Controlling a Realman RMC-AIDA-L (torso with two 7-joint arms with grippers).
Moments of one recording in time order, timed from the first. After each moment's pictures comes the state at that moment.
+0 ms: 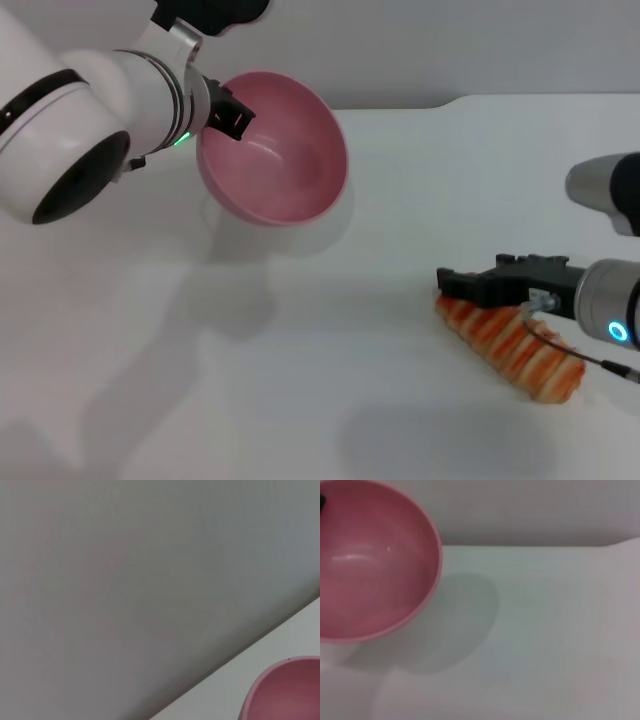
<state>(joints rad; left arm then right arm) -0.58 -2.06 1.90 1.48 0.07 -1.00 -0.17 0.02 2.08 -1.86 -1.60 0.54 0.77 -0.10</state>
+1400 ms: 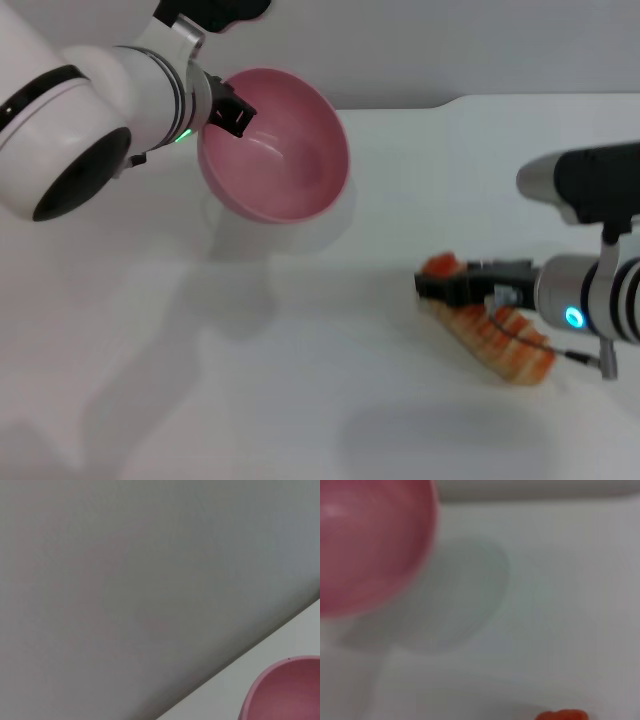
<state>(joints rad) -0.59 -2.06 1.90 1.48 0.07 -1.00 -0.16 0.17 2.07 -1.89 -1.42 0.55 0.76 -0.01</state>
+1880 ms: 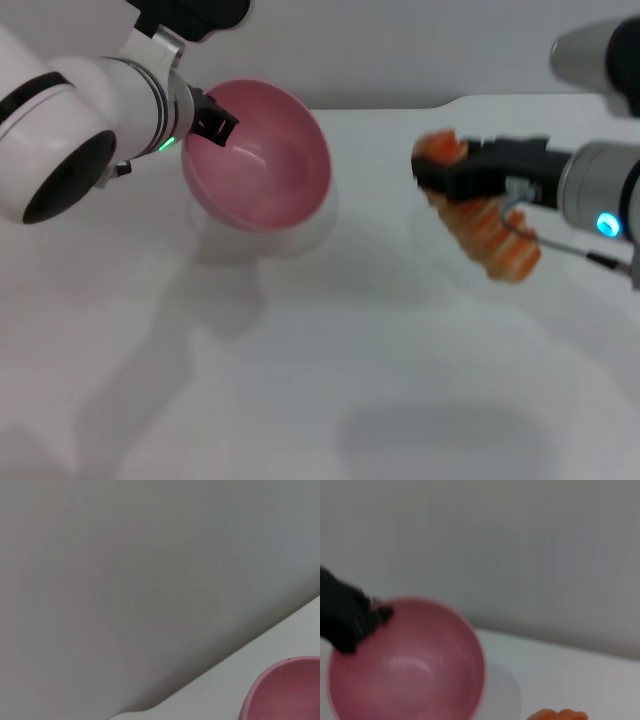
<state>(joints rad) -0.57 -2.06 1.88 1.45 0.07 -0.99 -0.16 0.13 2.07 -1.85 -1.81 0.43 0.86 -0.01</state>
